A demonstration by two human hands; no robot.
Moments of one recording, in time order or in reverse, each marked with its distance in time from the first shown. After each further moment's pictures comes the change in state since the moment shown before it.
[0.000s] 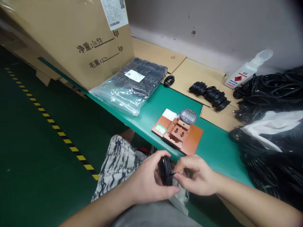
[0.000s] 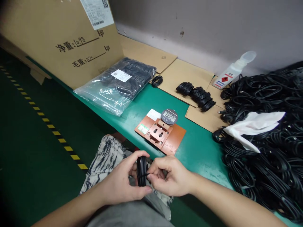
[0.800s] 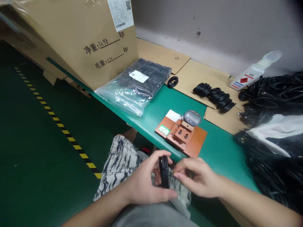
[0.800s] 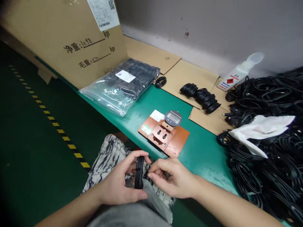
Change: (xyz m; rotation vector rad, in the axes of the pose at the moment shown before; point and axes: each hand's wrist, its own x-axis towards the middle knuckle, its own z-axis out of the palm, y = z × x) left_hand -0.007 -0.014 -0.008 -0.280 -0.051 0.084; right_hand 0.001 0.000 0.002 -0.116 0.029 -0.055
